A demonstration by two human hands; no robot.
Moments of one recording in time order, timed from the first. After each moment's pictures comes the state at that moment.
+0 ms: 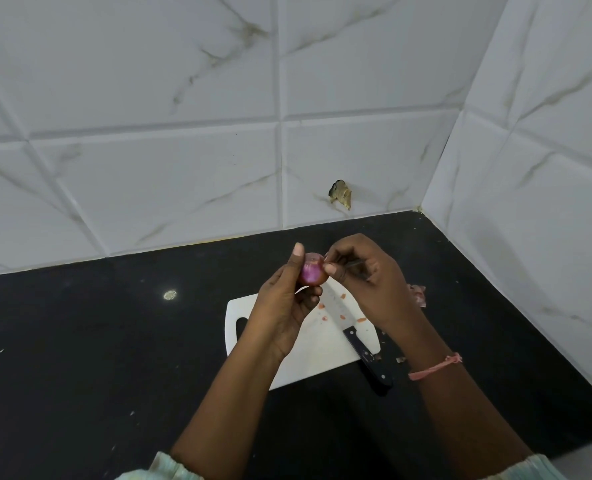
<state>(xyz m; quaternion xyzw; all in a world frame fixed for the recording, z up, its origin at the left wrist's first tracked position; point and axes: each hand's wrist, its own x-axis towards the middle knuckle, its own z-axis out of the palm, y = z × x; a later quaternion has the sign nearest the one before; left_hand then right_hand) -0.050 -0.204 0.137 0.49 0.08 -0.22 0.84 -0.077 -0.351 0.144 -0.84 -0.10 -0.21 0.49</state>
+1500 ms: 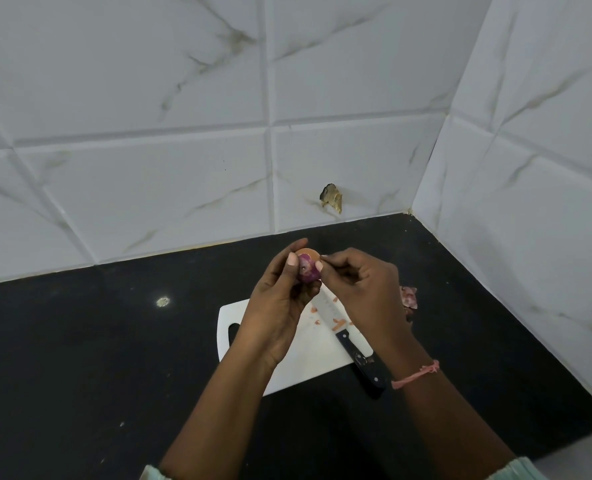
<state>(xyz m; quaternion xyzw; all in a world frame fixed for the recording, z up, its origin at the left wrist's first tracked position) -0.053 -0.206 0.140 0.46 -0.01 -0.19 0.87 -0.081 -0.342 0.136 -0.83 -0.02 -0.32 0.46</state>
